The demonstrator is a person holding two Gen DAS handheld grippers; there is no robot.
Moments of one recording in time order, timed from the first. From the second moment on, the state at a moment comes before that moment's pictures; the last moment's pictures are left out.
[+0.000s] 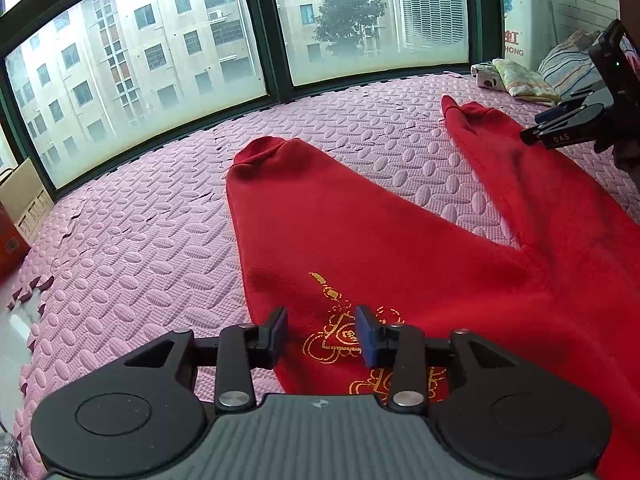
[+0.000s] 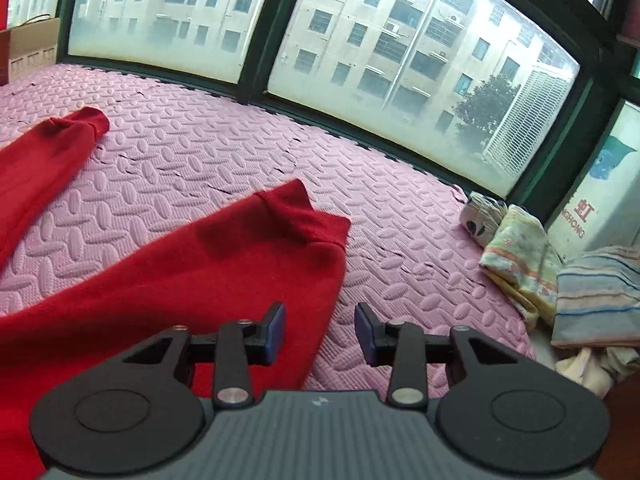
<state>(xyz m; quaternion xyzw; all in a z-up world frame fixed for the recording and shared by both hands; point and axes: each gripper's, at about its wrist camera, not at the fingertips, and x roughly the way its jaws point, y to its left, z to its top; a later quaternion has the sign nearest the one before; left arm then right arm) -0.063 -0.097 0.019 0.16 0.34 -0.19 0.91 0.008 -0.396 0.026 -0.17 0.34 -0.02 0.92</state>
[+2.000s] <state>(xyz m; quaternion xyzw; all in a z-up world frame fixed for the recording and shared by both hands) -0.123 -0.093 0.022 0.16 0.35 -0.08 0.92 -0.161 -0.332 0.033 -0.06 0.35 0.17 0.92</state>
